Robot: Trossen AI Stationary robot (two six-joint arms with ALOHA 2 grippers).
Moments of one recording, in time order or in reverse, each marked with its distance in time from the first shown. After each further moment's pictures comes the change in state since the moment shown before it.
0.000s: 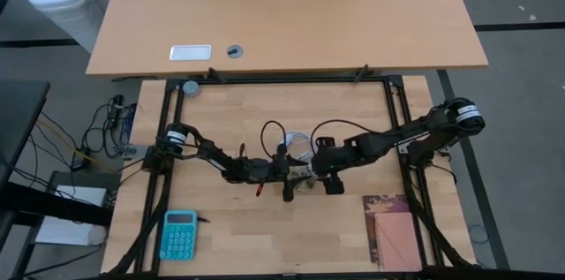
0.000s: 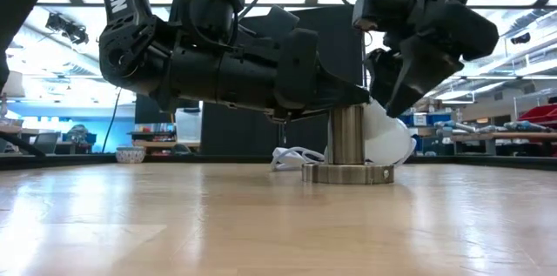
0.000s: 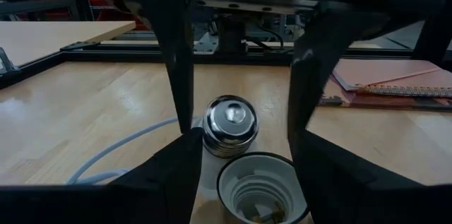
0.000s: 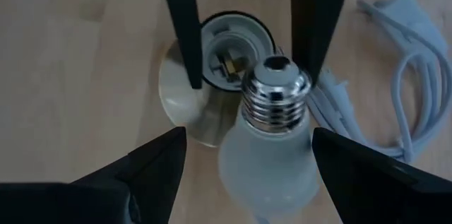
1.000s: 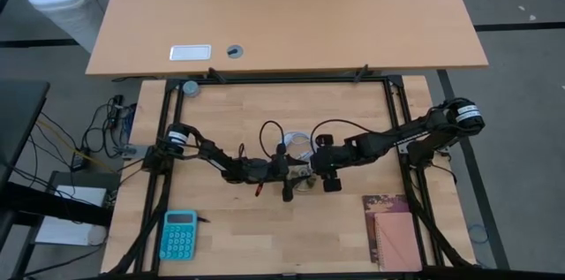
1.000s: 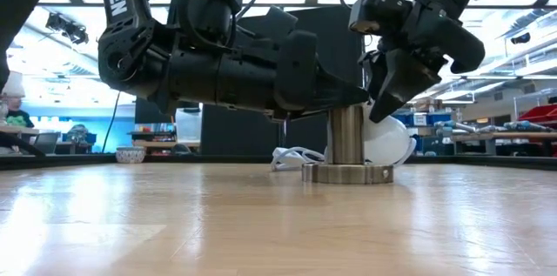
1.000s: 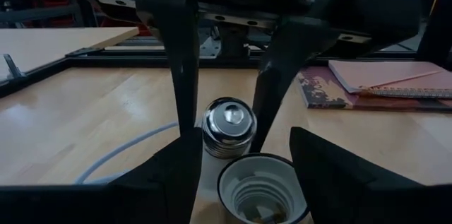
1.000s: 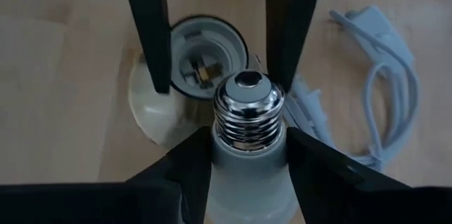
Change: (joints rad) left arm 0.000 0.003 -0.001 0.046 -0.010 0.029; right arm -0.011 -0.001 -0.037 0.074 0.066 -0.047
